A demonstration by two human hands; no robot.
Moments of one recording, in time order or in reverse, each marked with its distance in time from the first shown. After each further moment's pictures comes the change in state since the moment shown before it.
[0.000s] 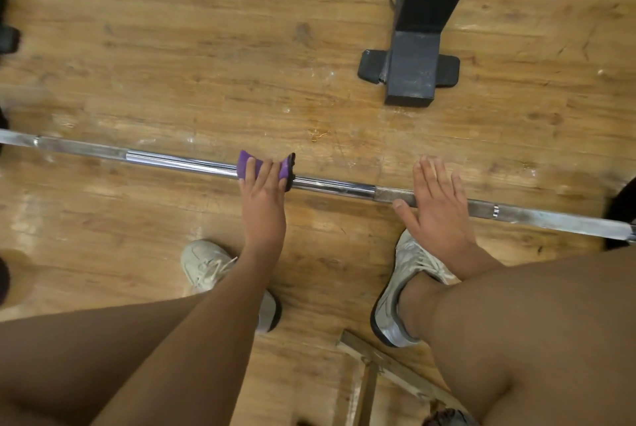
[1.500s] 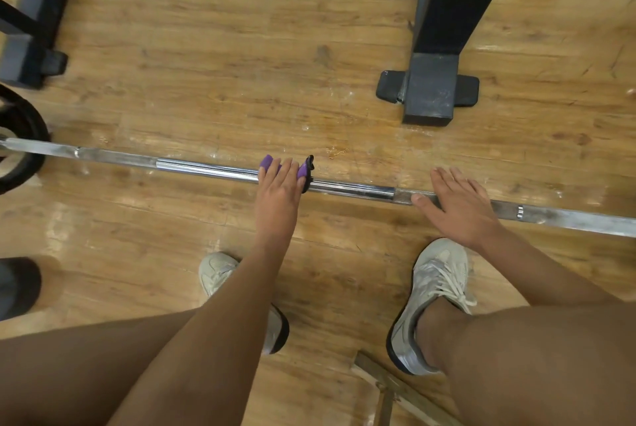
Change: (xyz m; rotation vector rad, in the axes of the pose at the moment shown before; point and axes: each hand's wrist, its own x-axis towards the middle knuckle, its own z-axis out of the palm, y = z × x) left_hand 0.040 -0.012 0.002 0.224 0.089 0.217; right_hand 0.042 0.009 -0.034 0.100 -0.192 0.019
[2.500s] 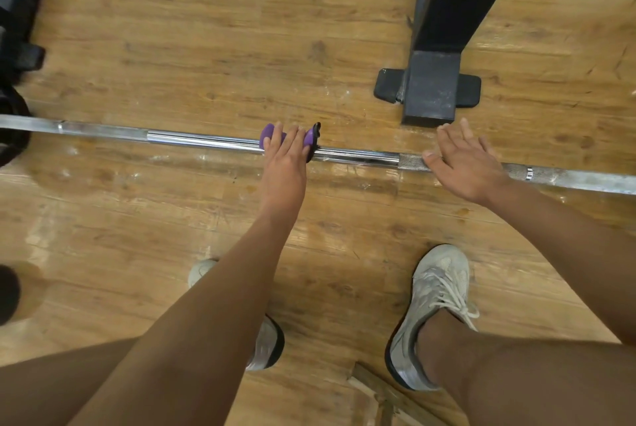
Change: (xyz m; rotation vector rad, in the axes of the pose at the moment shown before) left_hand 0.064 0.013 0.019 -0.161 0.009 -0.017; right_hand 0.063 0.010 -0.048 -0.022 -0.007 0.010
